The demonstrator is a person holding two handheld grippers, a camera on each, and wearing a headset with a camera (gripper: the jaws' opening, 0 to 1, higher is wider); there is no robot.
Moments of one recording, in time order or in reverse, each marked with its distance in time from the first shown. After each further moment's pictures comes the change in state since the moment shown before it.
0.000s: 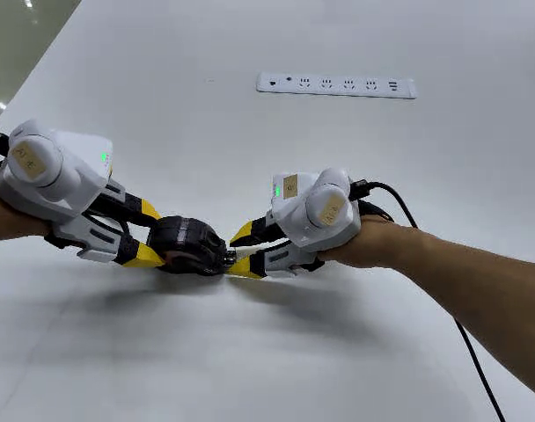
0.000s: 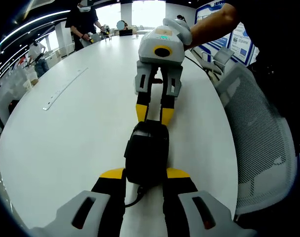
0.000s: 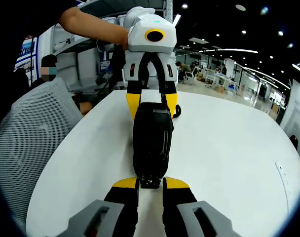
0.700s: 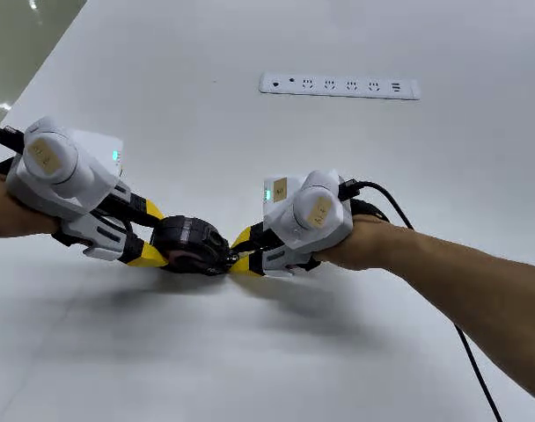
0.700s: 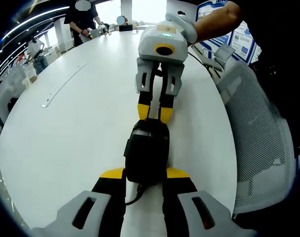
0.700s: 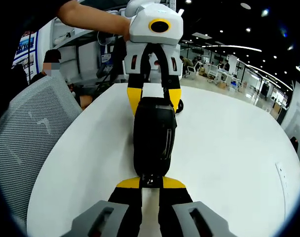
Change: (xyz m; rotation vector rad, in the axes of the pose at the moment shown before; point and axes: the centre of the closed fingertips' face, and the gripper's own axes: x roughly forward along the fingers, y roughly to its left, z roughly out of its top) left arm 0.001 -0.001 -0.002 -0.005 0.048 -0.004; right arm 0.002 0.001 -0.003 -0.016 0.060 0.006
